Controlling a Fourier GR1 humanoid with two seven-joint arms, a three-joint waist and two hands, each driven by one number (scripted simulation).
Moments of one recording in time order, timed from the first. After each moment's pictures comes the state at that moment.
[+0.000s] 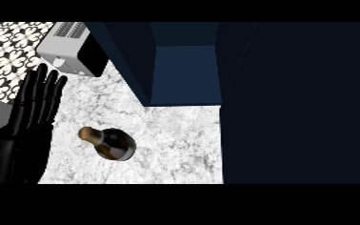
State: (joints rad) left arm 0.05 0.10 -0.04 -2.10 -0.01 0.00 0.02; right arm 0.01 -0.12 0.03 -2.10 0.01 0.01 -0.03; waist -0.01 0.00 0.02
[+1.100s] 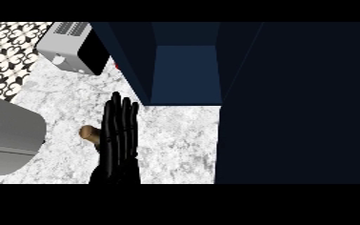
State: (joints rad) left arm -0.05 0.02 -0.78 -2.09 -0.37 0.87 0.28; right arm 0.17 -0.16 0.12 -2.41 -0.19 0.12 0.29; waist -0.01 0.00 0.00
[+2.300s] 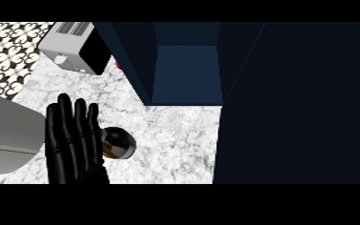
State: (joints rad) left arm -0.12 0.03 -0.77 -2.22 -0.84 0.91 0.74; right arm 0.03 -0.14 0.14 -2.45 -0.13 0.03 0.48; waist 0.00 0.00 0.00
